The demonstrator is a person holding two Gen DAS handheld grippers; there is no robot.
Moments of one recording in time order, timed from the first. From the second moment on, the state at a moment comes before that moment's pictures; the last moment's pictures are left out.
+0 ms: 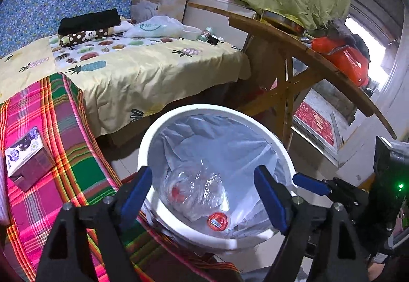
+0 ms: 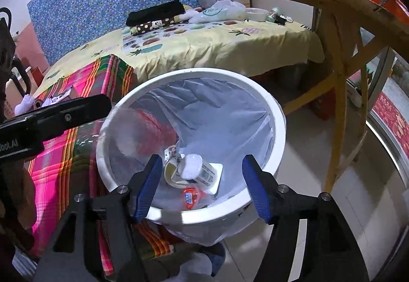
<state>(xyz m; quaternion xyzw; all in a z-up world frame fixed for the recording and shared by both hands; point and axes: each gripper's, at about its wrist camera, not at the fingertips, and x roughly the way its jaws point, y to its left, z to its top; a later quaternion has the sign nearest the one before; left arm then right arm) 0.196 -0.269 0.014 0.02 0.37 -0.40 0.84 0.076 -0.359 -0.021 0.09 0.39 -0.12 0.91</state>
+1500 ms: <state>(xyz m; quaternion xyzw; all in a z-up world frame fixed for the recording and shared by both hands) 0.094 0.004 -0.011 -0.05 0.35 -0.11 0.93 0.067 -0.204 -0.004 0.01 0.36 0.03 0.93</state>
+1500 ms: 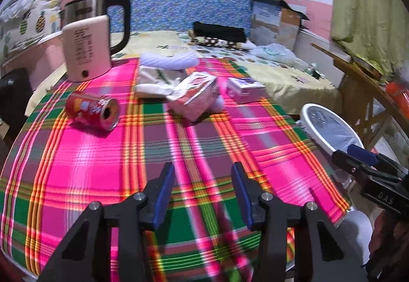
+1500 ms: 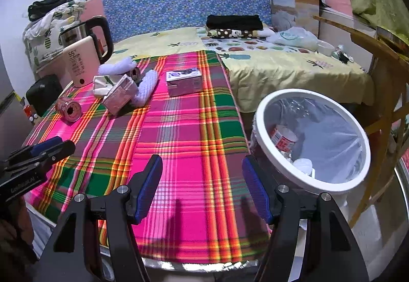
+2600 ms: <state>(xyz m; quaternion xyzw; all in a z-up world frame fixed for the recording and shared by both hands) 0.197 0.108 0.002 -0.04 0.34 0.03 0.94 0.205 -0.144 0.000 -0.07 0.37 0.04 0.93</state>
